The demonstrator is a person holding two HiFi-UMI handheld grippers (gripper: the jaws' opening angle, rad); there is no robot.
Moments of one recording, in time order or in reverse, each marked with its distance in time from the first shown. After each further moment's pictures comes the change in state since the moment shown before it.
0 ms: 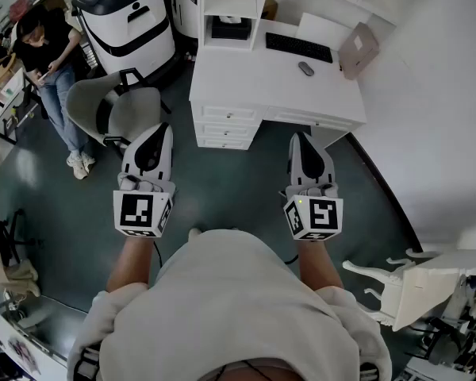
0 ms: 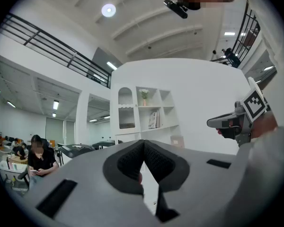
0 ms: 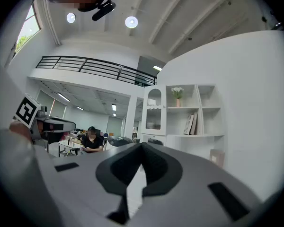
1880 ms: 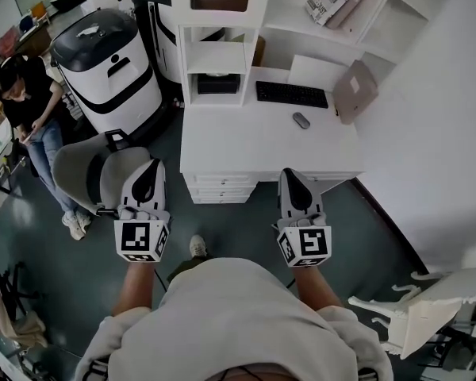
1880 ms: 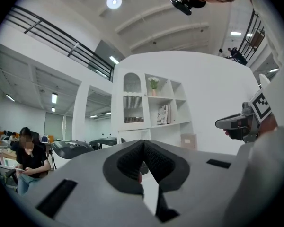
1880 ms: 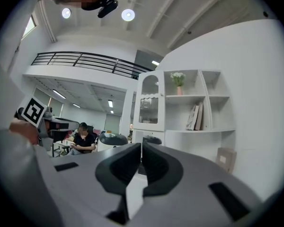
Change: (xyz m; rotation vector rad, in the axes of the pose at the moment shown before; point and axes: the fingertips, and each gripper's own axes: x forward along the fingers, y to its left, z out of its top) left arm 0.211 0.087 -0.057 -0.037 0.032 0.004; right arm 0.195 -0.068 -0.047 0.011 0.039 -0.012
